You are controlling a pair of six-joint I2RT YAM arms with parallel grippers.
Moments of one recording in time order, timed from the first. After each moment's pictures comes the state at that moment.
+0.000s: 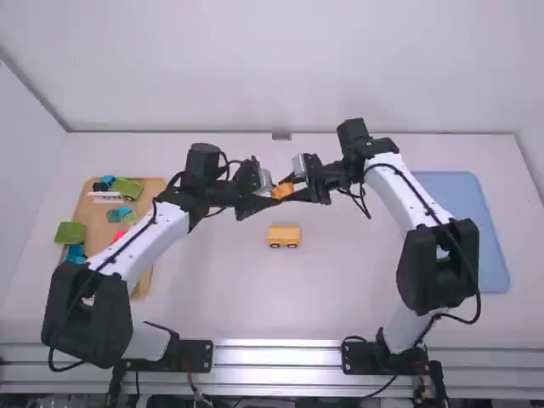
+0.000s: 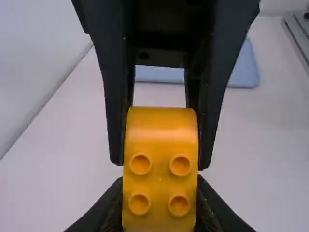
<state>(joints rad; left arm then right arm) -0.26 1.49 1.00 -0.16 0.91 0.67 0.25 1.82 1.49 -0.97 -1.19 -1.48</state>
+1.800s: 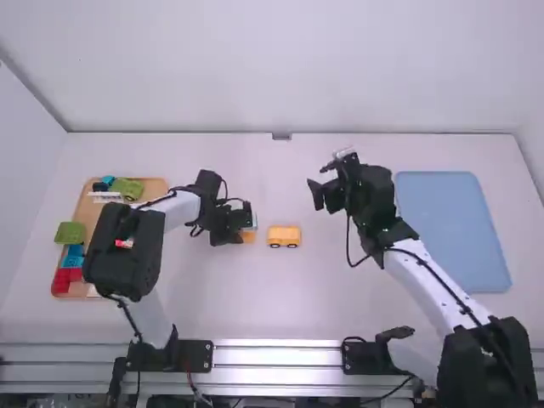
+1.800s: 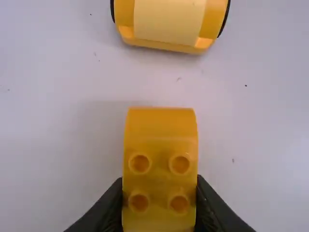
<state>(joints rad) -0.16 1.85 1.01 -0.56 0.46 1.21 0.30 1.28 0.75 0.12 -0.18 -0.09</state>
